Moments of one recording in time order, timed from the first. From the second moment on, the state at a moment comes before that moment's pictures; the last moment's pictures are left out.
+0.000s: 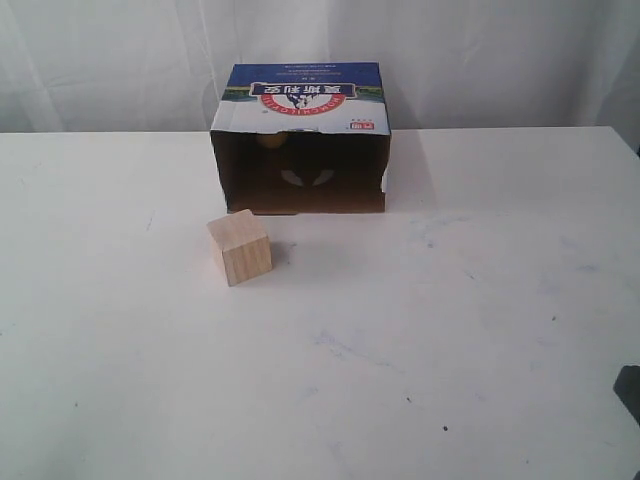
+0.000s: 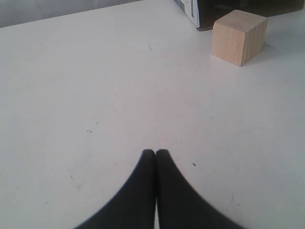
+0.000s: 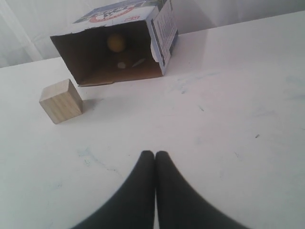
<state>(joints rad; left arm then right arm) -0.02 0.00 0.02 -0.13 0.39 0.21 0.37 0.10 -0.01 -0.07 0.24 0.36</state>
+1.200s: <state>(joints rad) -0.02 0.00 0.02 -0.13 0.39 0.21 0.37 0.01 -0.01 -0.07 0.35 0.36</state>
